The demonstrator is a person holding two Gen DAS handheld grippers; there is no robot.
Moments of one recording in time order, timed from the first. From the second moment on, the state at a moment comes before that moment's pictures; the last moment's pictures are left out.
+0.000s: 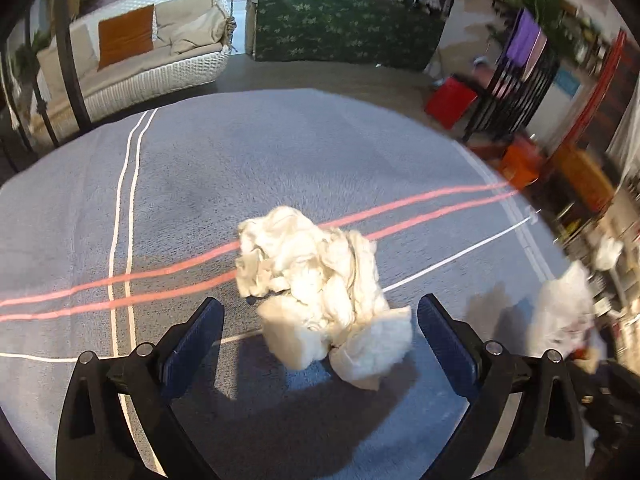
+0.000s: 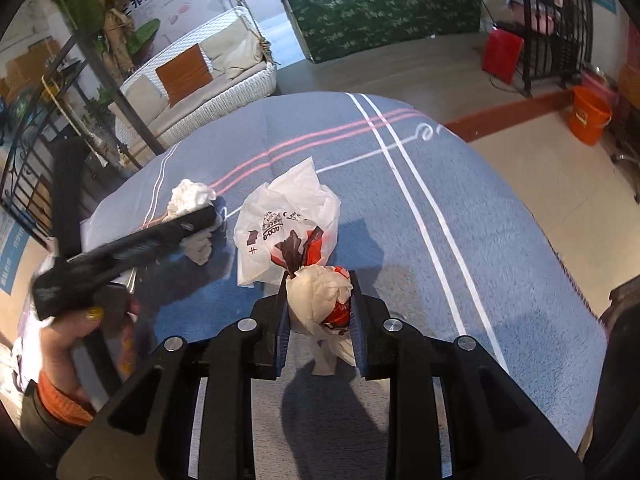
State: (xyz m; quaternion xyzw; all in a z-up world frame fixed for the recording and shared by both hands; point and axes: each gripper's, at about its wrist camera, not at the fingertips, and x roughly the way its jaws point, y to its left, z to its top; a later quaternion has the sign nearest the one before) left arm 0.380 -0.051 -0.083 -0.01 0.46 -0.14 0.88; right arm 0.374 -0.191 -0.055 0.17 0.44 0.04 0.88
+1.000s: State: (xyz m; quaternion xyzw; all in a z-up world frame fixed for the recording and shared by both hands) left arm 0.300 -0.022 -0.045 -0.13 0.41 -0.17 0.89; right arm 0.328 -0.186 -0.030 0.16 0.39 0.07 0.90
